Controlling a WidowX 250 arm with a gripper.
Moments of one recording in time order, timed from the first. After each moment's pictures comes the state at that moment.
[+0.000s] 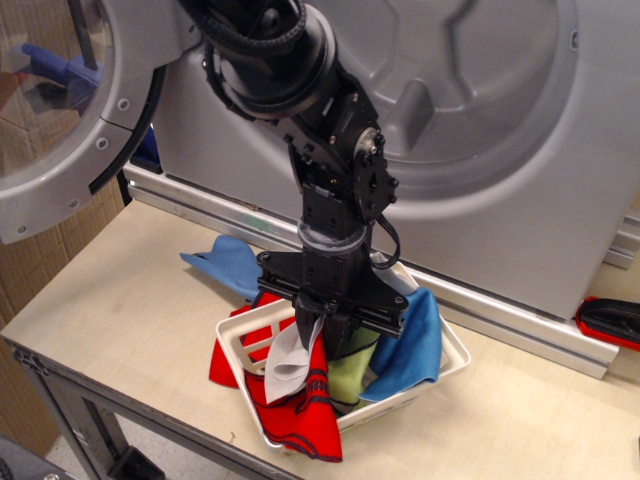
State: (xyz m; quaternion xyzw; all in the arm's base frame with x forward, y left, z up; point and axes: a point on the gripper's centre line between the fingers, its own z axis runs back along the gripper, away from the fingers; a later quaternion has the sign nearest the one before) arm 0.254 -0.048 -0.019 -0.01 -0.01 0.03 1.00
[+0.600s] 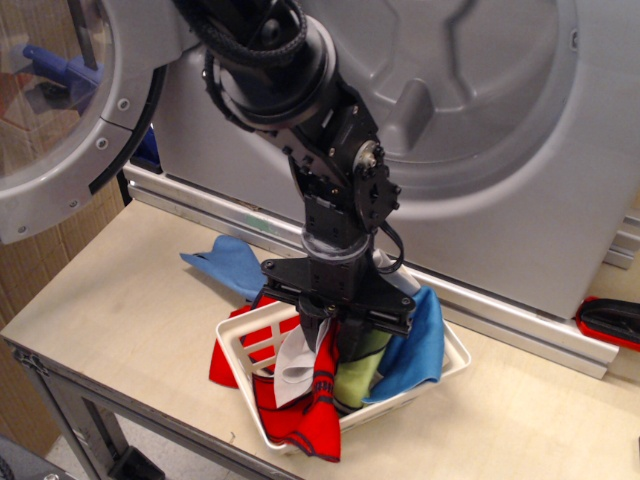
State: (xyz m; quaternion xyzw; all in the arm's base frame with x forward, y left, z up) arm 0.256 -0.053 -0.022 -0.02 -0.04 0.06 1.00
